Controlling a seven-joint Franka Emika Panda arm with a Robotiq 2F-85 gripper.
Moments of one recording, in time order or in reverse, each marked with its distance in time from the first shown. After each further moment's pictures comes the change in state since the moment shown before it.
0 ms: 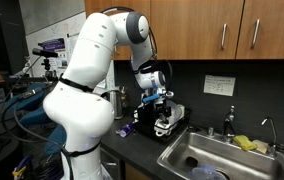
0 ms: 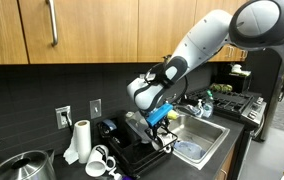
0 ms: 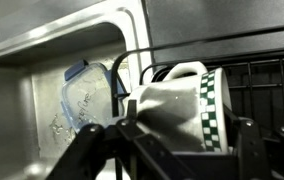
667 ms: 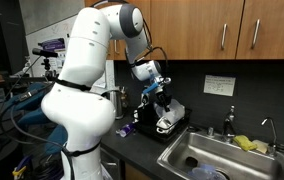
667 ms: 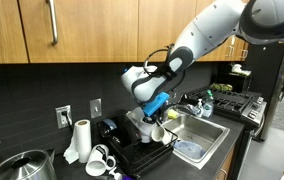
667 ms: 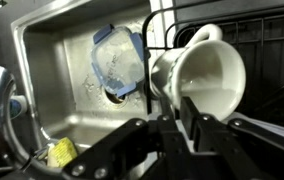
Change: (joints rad) arm 0.048 -0.081 -0.001 0.033 -0.157 -0.021 0.085
